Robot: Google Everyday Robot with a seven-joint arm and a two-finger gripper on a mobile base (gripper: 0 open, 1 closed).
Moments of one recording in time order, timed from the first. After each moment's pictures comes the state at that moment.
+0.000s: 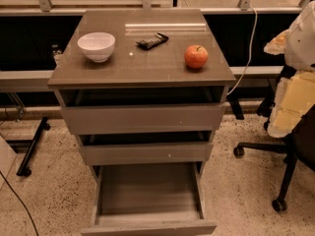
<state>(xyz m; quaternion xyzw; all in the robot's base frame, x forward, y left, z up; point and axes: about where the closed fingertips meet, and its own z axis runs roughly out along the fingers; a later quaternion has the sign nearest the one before) 0.438 -0.217 0.976 -0.60 0.78 -0.03 0.16</state>
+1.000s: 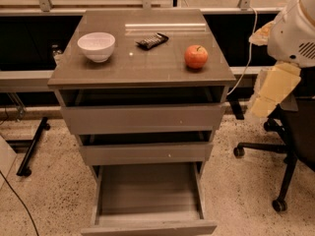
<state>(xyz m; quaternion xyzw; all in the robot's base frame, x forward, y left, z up) 0.466 -0.191 0.981 -0.60 0.77 -0.02 0.22</state>
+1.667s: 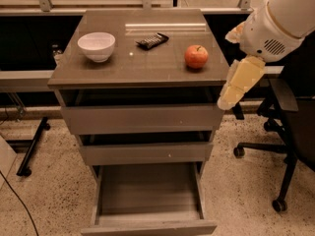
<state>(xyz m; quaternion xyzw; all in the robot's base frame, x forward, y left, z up) 0.516 -0.158 0.964 -0.60 0.76 0.03 0.26</state>
